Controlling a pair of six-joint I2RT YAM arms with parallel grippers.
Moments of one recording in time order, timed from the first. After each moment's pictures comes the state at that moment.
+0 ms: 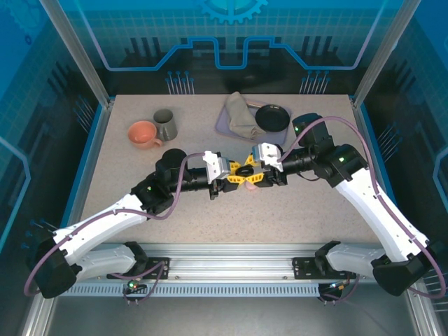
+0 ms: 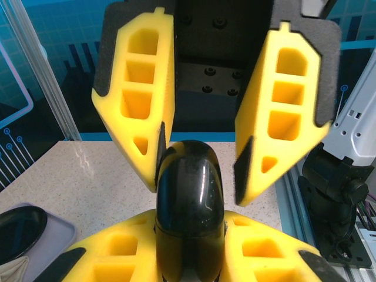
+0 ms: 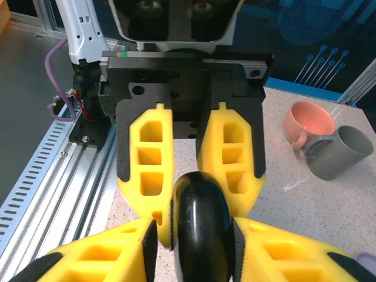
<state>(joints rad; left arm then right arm) -0.76 1.10 0.84 0.15 0.55 0.18 0.52 1.18 1.35 -0.90 -0.83 -0.82</state>
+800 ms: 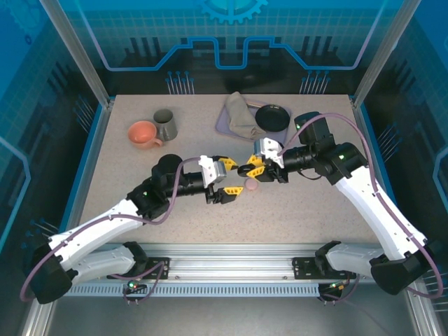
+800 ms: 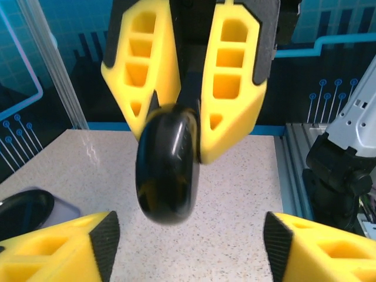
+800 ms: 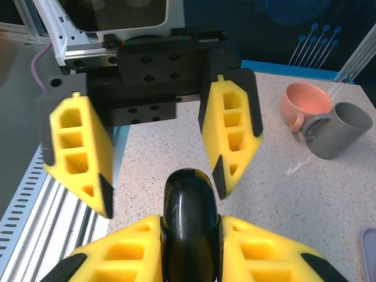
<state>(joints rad) -0.76 1.03 0.76 0.14 0.50 0.17 0.48 1.19 1.34 -0.90 -0.83 -0.76</state>
